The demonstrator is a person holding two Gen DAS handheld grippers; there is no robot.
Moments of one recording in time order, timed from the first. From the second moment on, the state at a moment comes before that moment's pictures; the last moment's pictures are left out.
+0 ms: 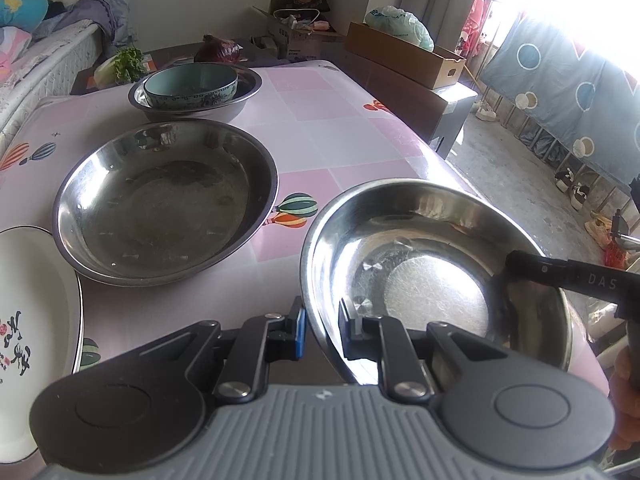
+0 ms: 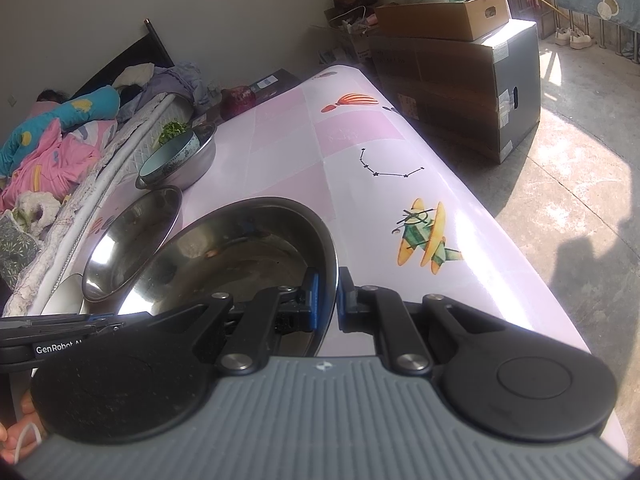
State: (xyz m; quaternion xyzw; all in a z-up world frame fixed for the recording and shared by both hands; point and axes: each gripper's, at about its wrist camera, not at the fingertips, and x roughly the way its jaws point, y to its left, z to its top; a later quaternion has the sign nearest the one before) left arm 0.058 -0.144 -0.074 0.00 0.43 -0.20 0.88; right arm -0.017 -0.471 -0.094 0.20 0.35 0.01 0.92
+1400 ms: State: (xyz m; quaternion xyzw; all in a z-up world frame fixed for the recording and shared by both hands) left arm 0.095 -0.024 -0.037 -0.06 0.40 -0.11 0.91; right arm 0.087 -0.351 -0.052 0.16 0.35 0.12 0.92
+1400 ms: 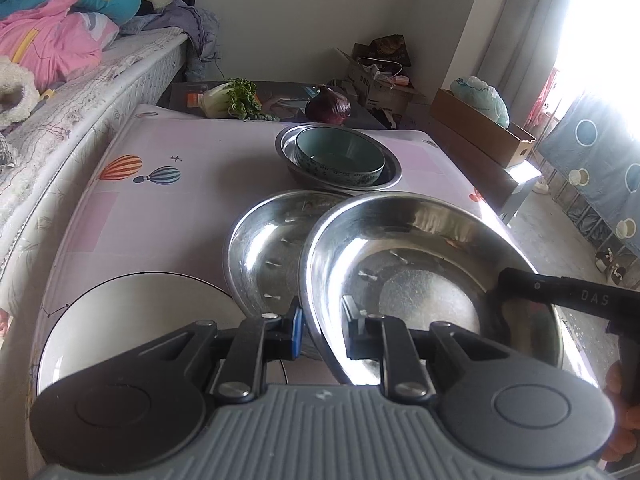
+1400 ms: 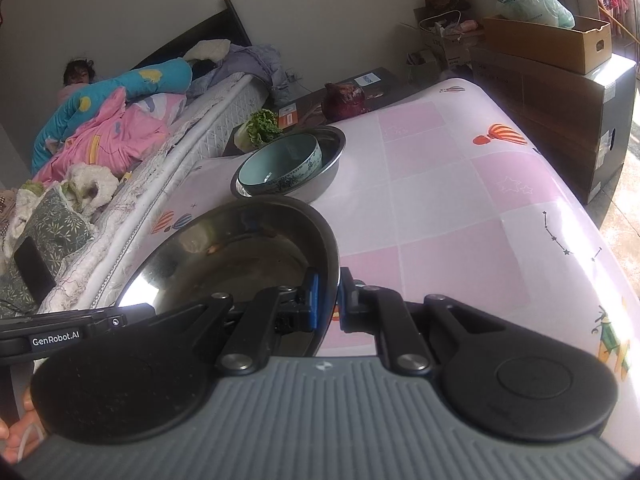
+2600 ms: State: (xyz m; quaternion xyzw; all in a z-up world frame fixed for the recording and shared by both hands) left arm 0.155 0.010 -0.045 -0.09 0.41 -0.06 0.90; right arm 0.176 -0.324 -0.081 0.17 0.41 0.13 0.89
